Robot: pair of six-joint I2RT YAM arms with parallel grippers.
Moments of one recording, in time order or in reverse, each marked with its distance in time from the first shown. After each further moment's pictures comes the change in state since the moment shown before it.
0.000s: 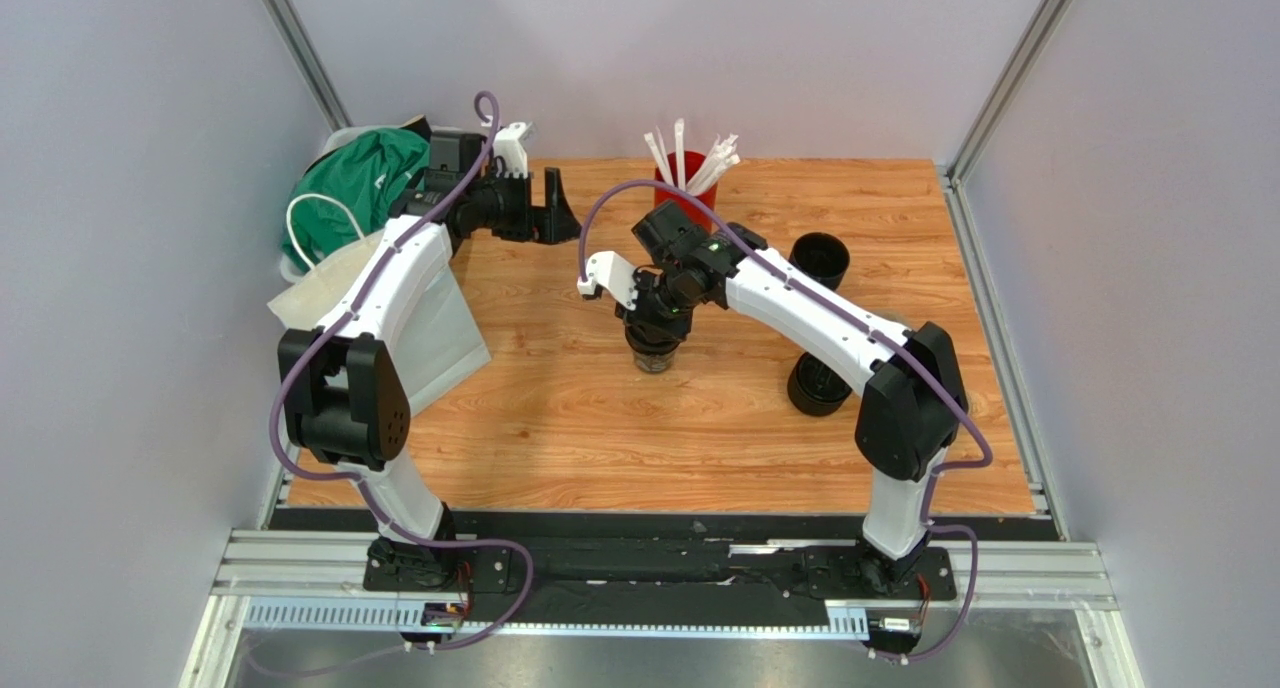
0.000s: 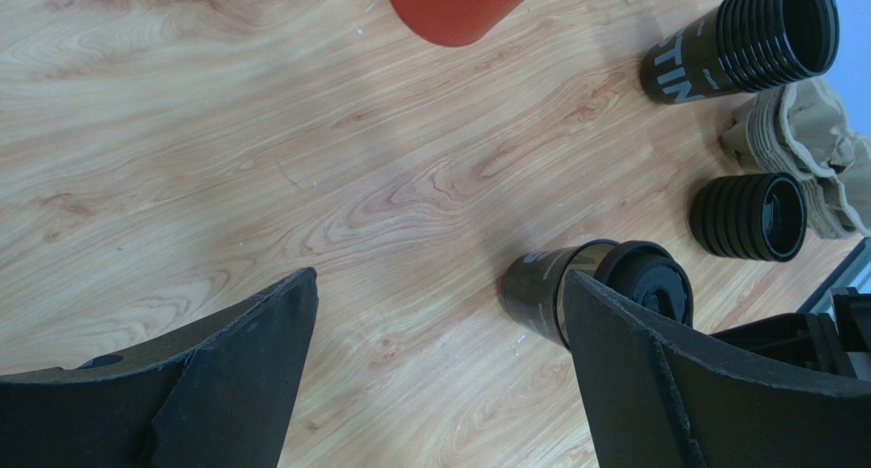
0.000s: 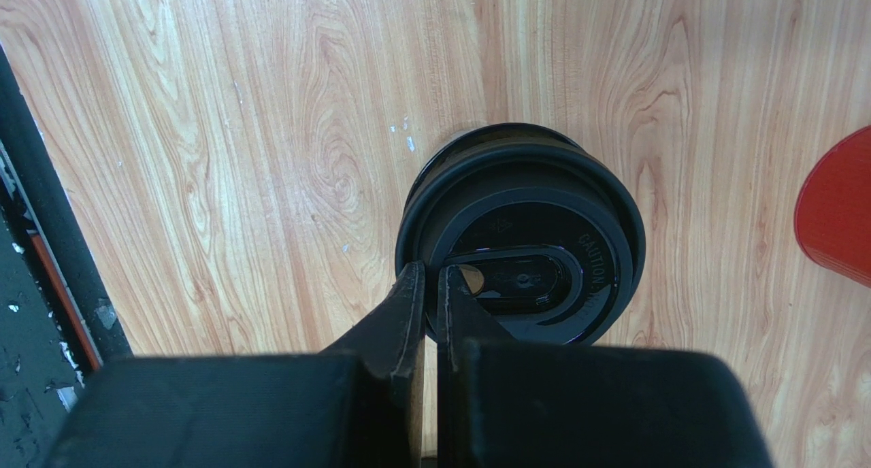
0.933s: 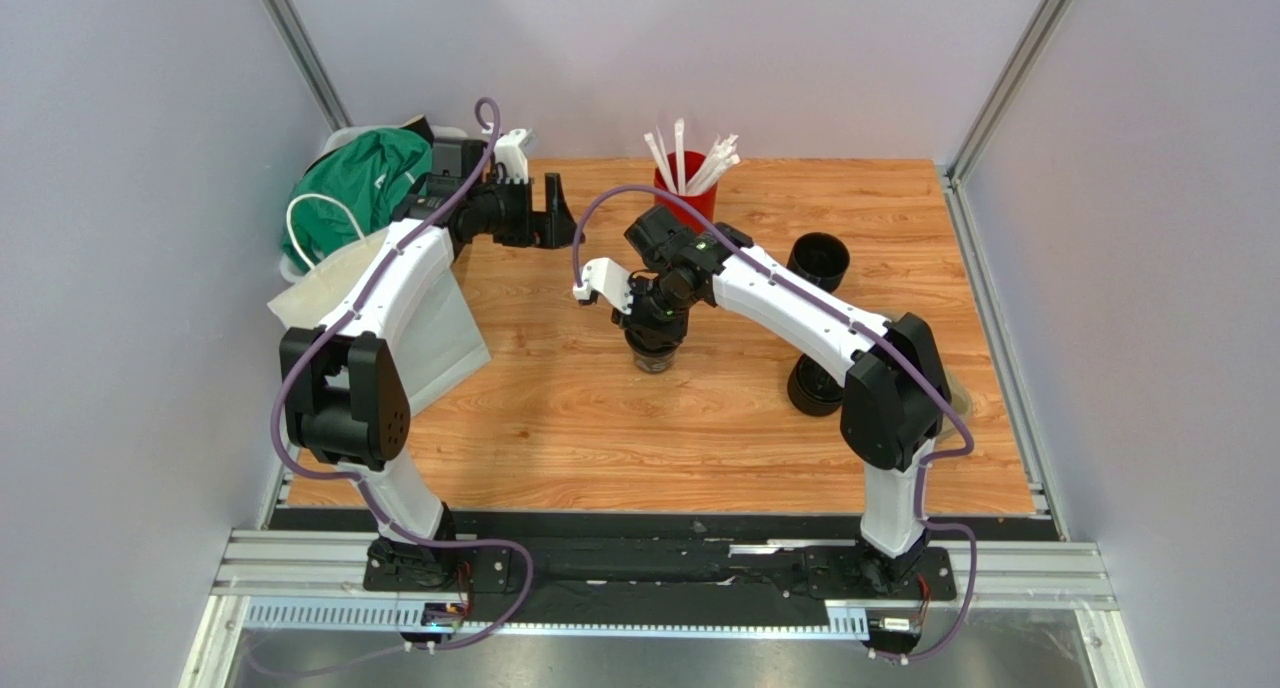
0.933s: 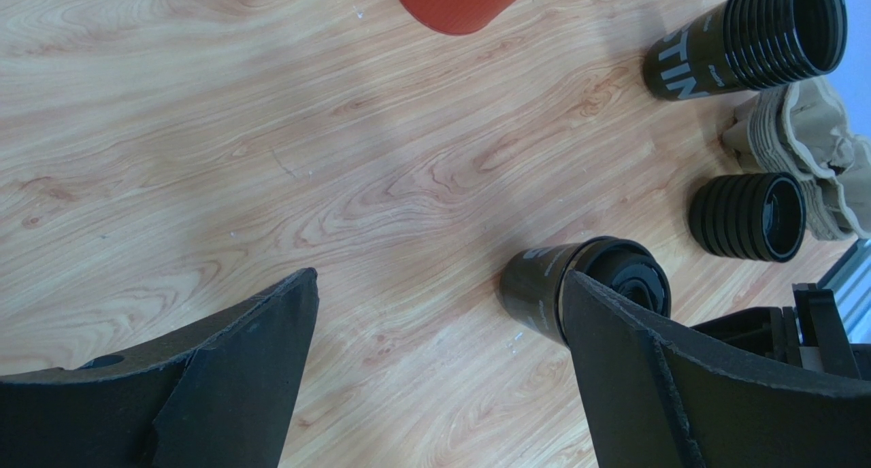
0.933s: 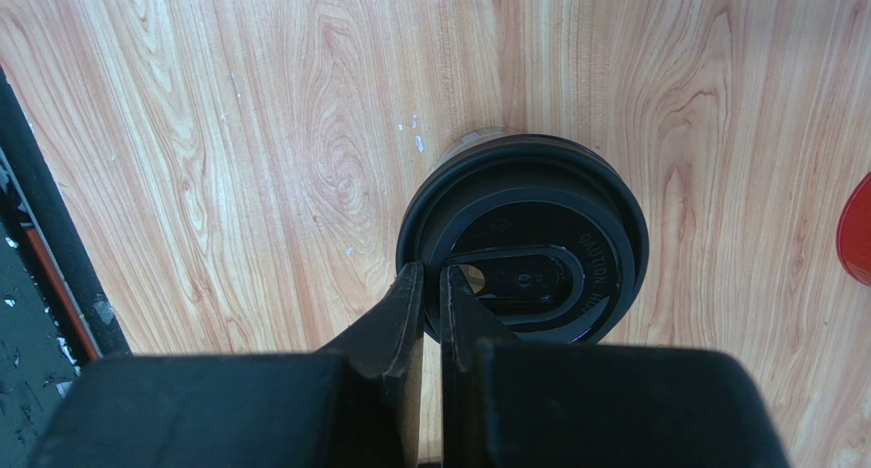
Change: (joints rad) left arm 0.000 0.000 -0.037 0.022 0.000 -0.022; right arm 0.000 0.065 0.030 -0.028 -0.006 -0.012
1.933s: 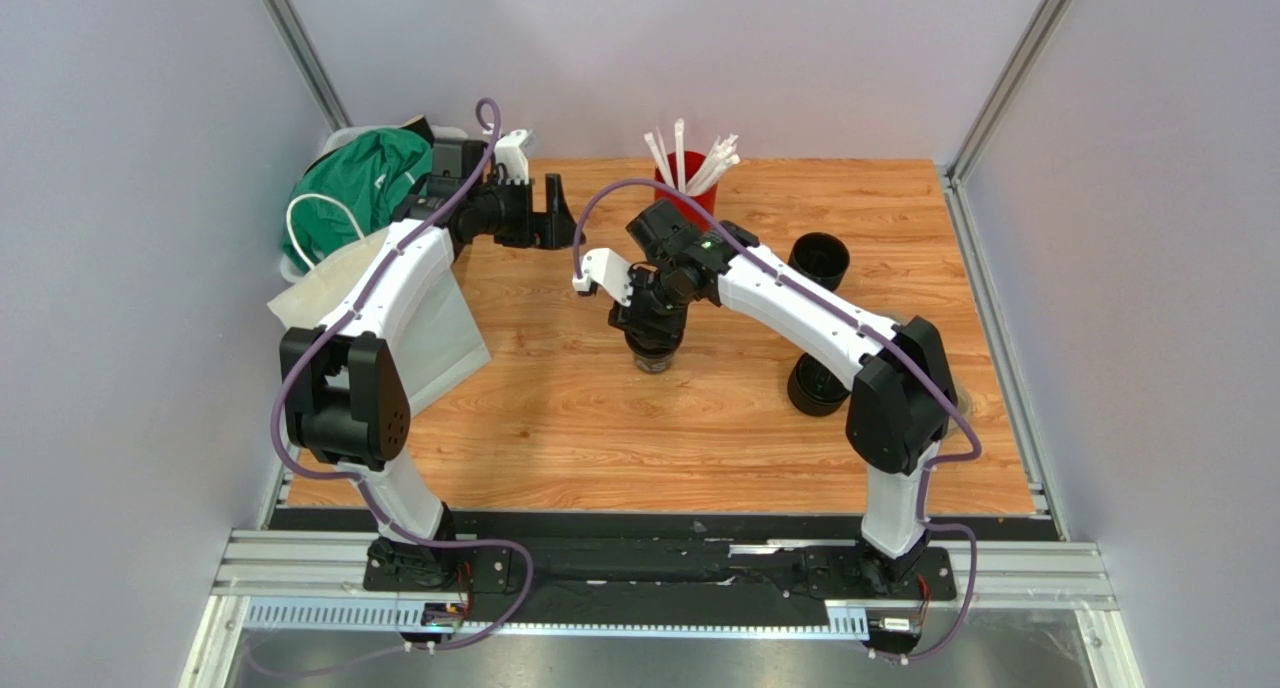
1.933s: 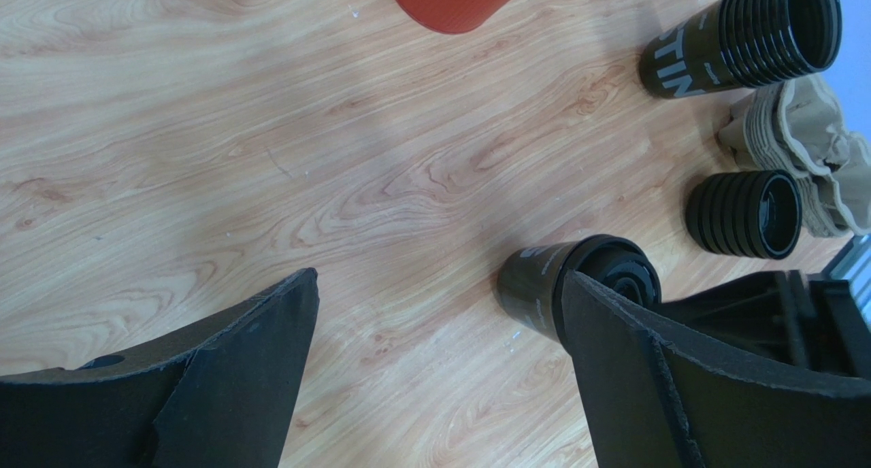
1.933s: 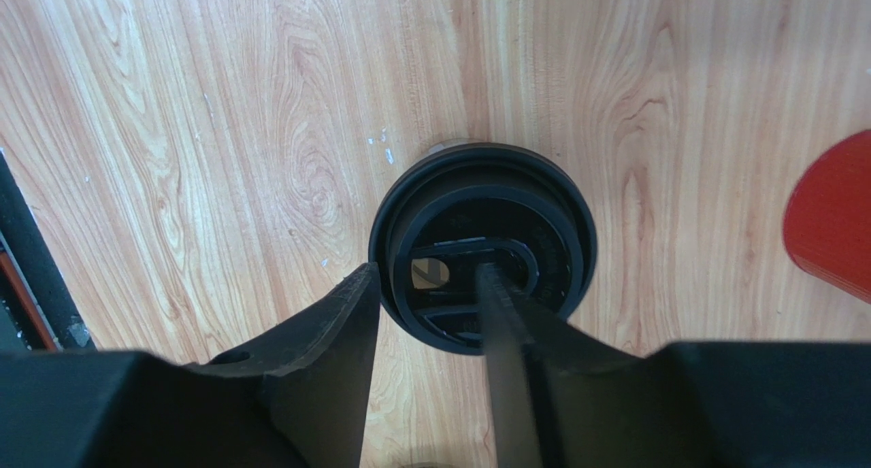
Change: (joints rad) left arm -0.002 0.000 -0.001 0.000 0.006 0.000; right arm -0.001 -0.013 0.000 0.046 0.026 0.010
